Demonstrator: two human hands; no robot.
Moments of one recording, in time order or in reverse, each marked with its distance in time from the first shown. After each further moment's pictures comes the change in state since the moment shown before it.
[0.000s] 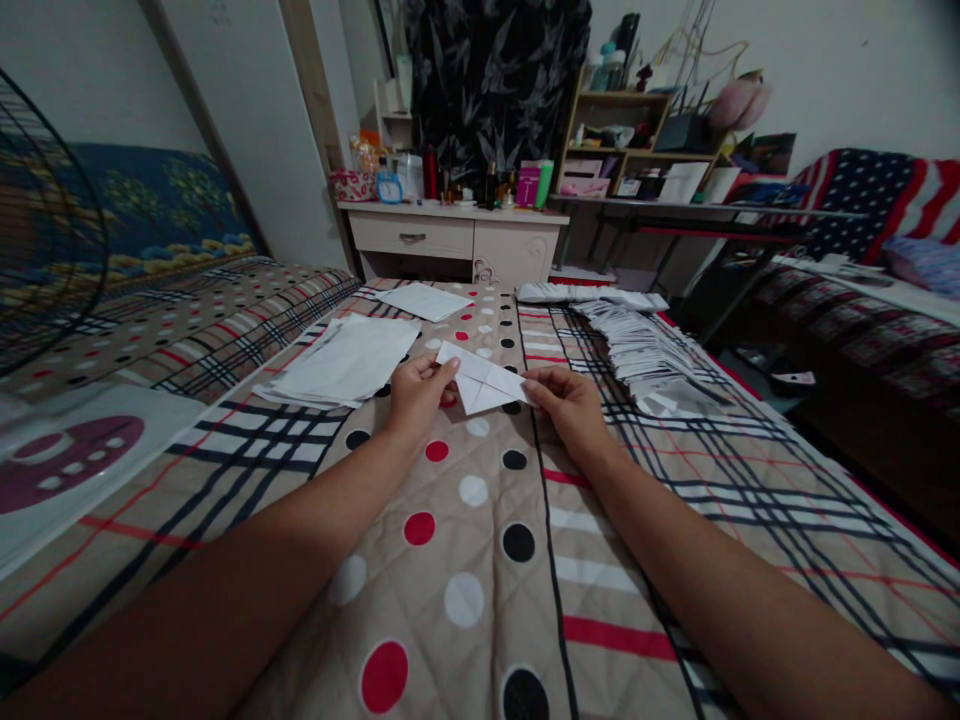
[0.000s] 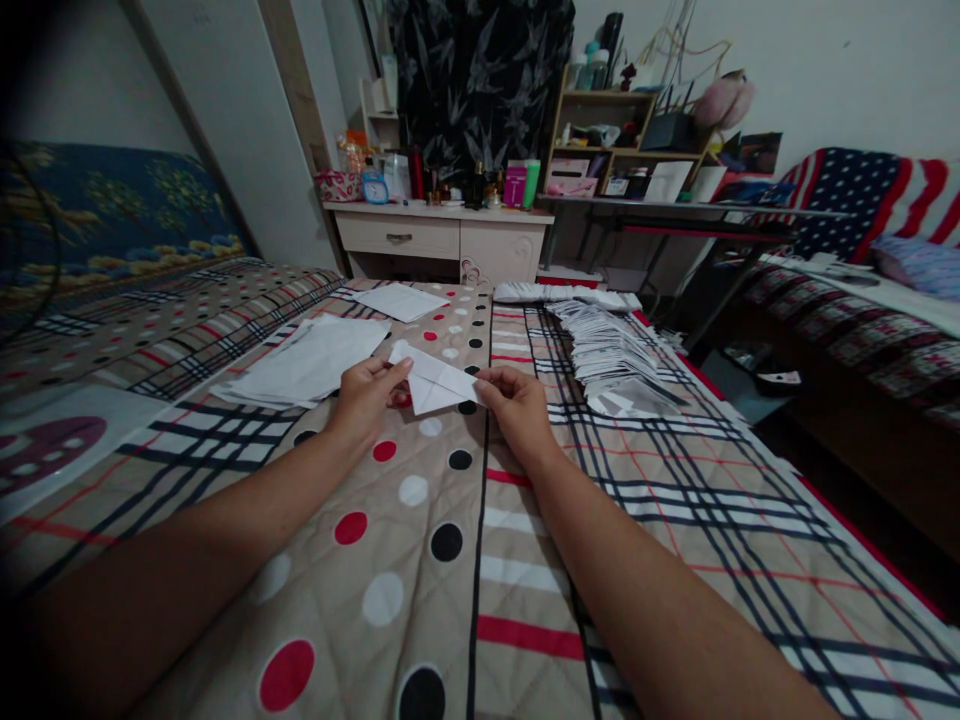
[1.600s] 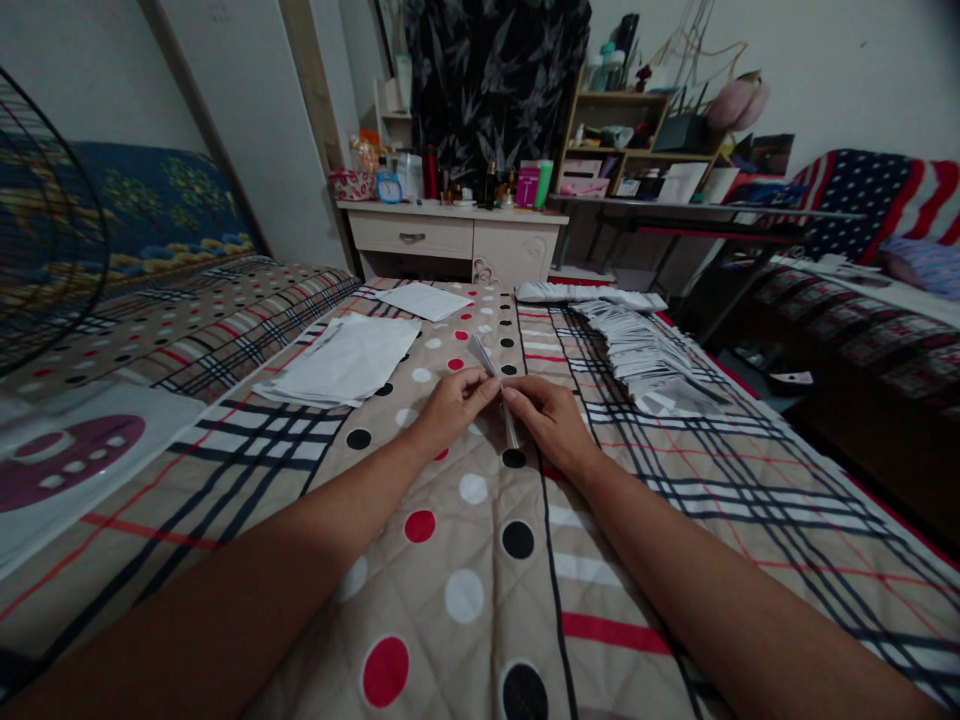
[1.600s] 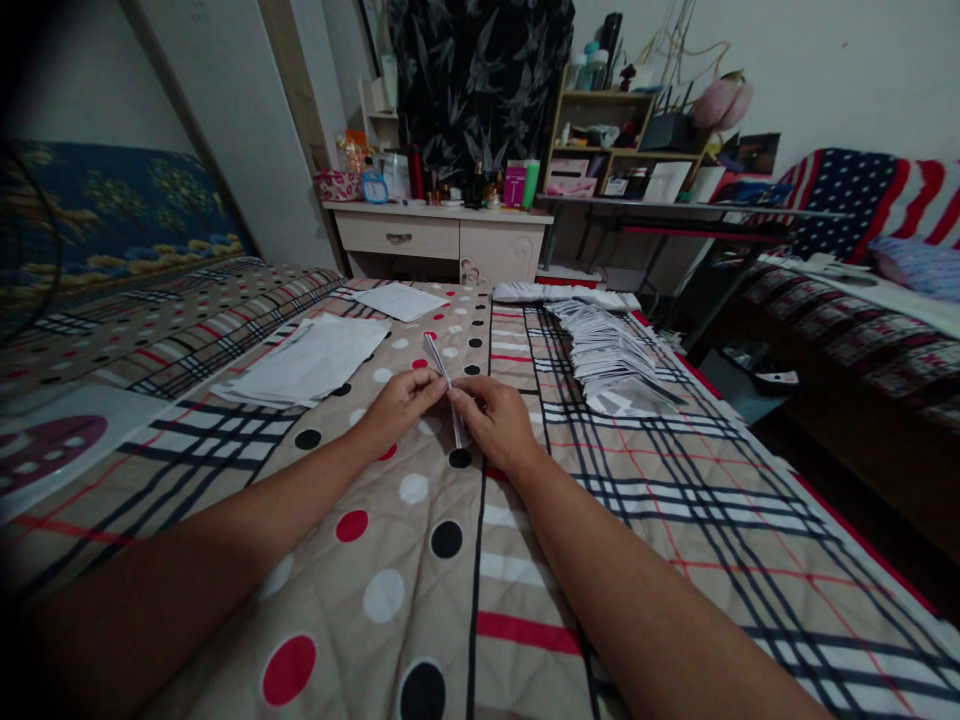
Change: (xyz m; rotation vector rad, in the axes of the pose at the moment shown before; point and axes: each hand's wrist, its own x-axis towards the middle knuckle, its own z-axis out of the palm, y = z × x) left_hand -0.012 -0.002 0.014 0.294 -0.518 0.177; right_hand -0.011 -0.007 0.009 -0.505 -0.222 -0.358
